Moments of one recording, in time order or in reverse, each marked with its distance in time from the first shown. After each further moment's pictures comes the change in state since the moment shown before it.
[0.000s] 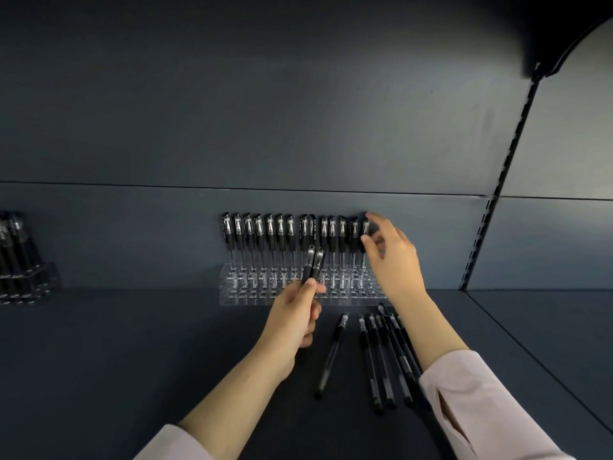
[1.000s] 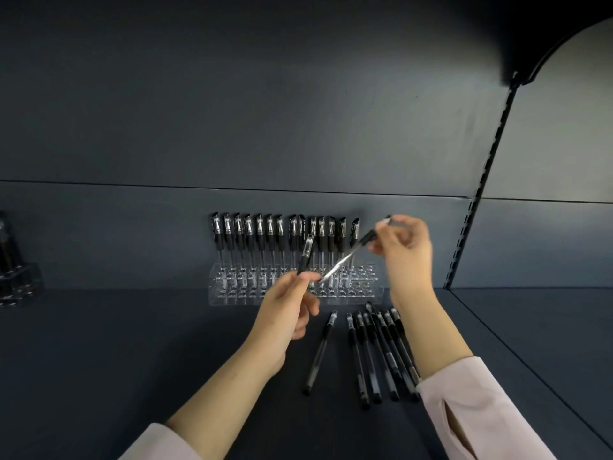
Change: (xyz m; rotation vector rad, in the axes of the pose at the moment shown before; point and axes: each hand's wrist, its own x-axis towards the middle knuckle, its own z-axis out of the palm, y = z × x) left_hand -0.008 0.009 0.000 -0.047 -0.106 0.132; right_hand -0.010 -0.037 -0.036 0.796 0.228 0.427
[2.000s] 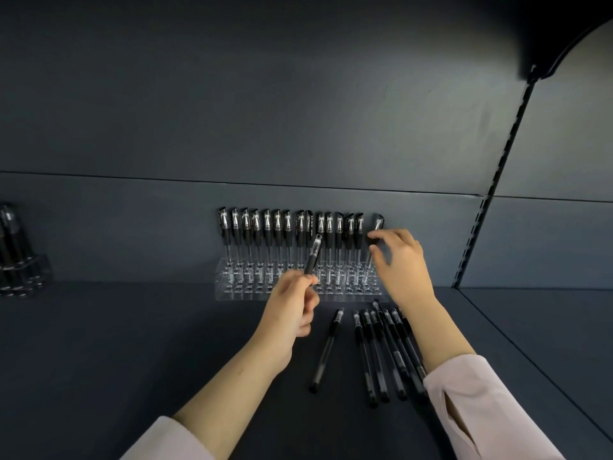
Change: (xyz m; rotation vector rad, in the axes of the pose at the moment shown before) left_hand 0.009 -0.005 -0.001 -0.083 0.071 -0.097; right_hand 0.022 0.046 -0.018 -0.991 -0.241 -0.398
